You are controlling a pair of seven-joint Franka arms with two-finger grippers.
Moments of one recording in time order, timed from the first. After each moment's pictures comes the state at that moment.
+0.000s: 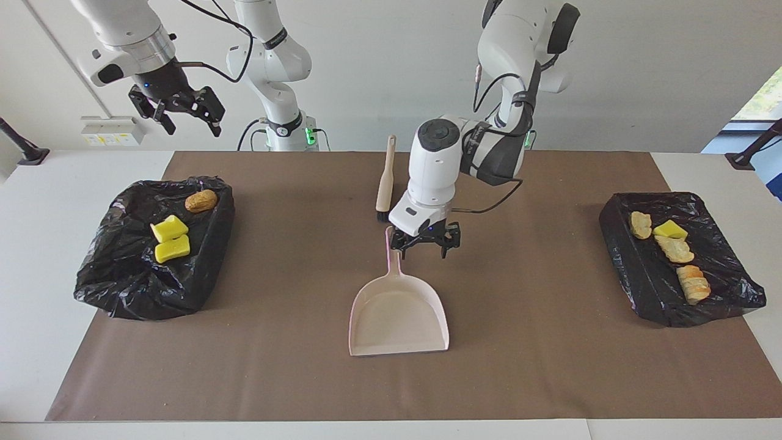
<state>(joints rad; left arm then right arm) -0.61 0.42 0.04 -1.50 0.03 2.02 -0.51 0.00 -0.10 -0.05 -1.59 0.02 1.42 0.05</state>
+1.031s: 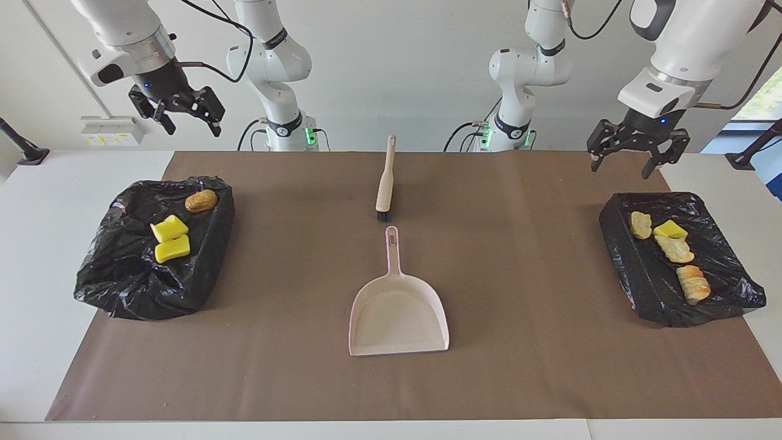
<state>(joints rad) -0.12 -0.03 0.05 -1.55 0.01 1.60 0.23 0.00 -0.10 -0.05 -1.59 0.02 1.42 0.05</state>
